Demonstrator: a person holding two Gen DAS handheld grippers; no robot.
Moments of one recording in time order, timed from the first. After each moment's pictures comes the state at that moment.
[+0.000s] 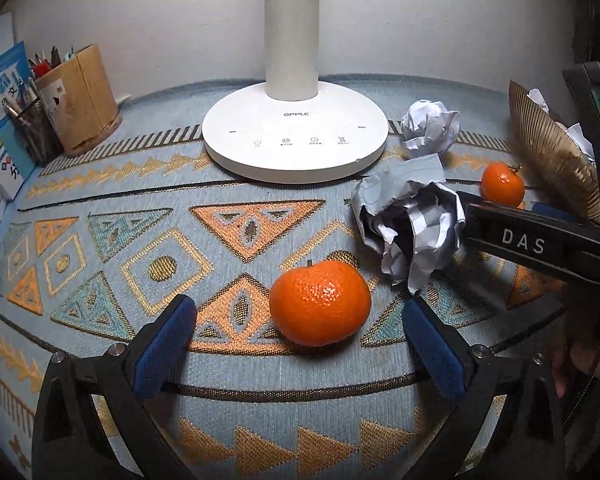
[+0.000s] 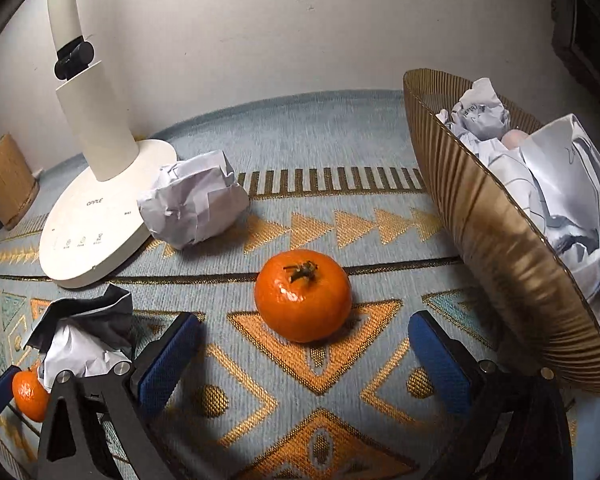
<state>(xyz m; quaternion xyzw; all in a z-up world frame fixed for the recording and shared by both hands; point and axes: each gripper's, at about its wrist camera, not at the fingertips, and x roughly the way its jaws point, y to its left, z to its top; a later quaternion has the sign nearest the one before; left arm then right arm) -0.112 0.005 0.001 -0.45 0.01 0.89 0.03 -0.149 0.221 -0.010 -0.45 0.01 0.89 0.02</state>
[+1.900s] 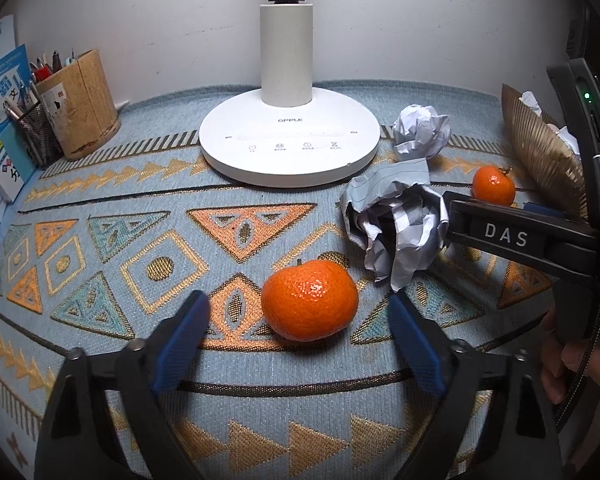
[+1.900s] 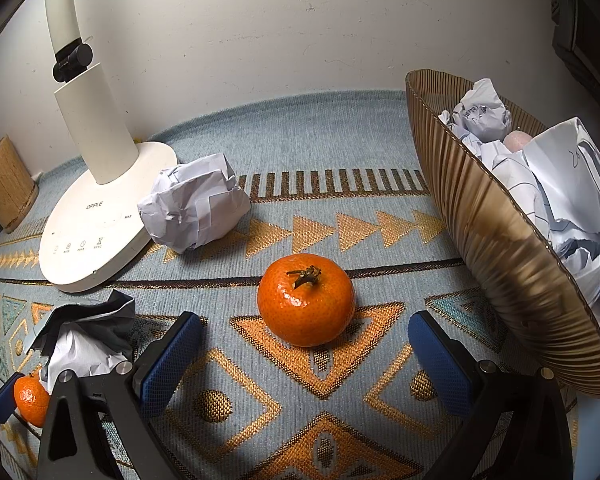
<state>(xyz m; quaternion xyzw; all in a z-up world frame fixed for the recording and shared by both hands) -0.100 0.008 0.010 -0.43 0.01 0.90 0.04 -0.151 0.220 -0.006 -0.44 0.02 0.90 0.02</state>
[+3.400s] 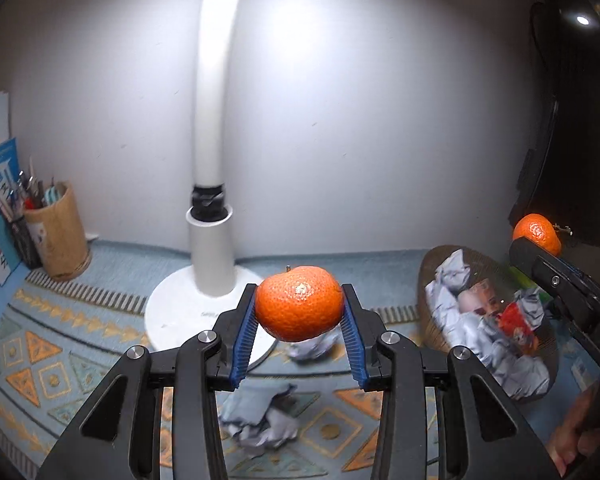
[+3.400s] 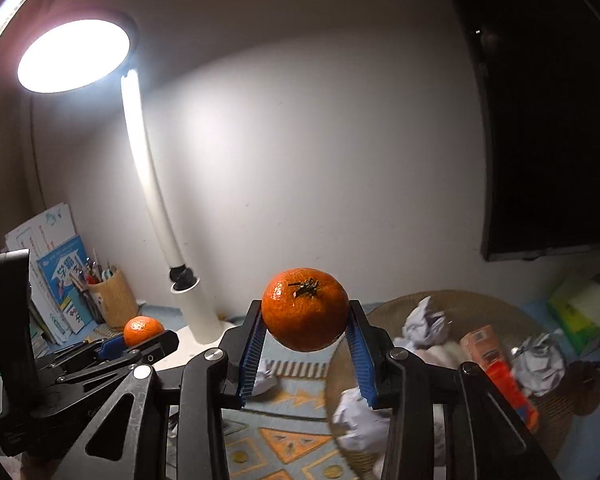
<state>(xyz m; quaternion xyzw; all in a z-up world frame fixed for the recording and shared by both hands) -0.136 0.080 0.134 -0.27 -0.04 0.96 0.08 -0.080 0.307 0.160 -0.19 0.05 0.98 -0.09</state>
